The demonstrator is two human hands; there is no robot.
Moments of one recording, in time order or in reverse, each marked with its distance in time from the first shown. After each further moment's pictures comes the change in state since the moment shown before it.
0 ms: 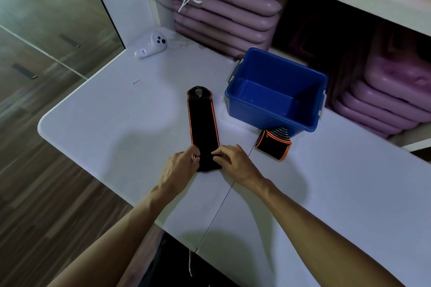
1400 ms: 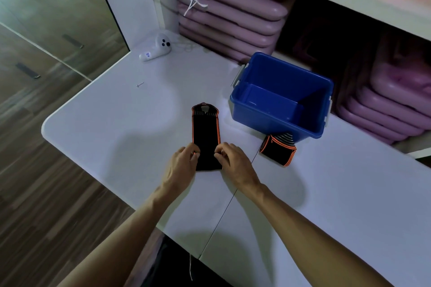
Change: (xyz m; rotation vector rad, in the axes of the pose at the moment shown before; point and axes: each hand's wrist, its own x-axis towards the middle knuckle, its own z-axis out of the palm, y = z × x) left_hand 0.016 -0.006 0.000 -0.152 0.083 -0.076; right_hand 0.011 -0.013 0.011 -0.024 0.123 0.024
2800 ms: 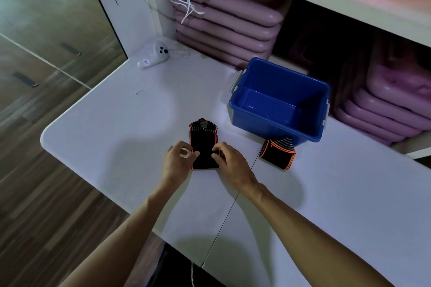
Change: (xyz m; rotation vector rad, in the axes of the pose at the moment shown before) left_hand 0.022 -0.001 -0.011 -0.241 0.059 -0.352; right_hand 0.014 -0.010 -0.003 0.048 -0.028 0.025
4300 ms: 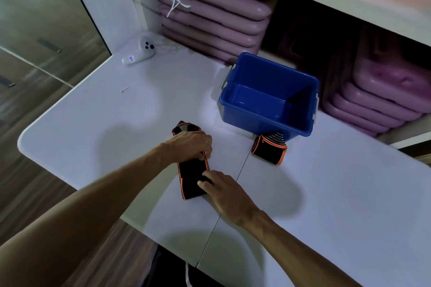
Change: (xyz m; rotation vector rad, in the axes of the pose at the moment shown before) left_hand 0.061 0.039 0.012 0.795 -0.738 0.720; right_hand -0.071 0.002 0.013 -0.421 -0.105 -0.418
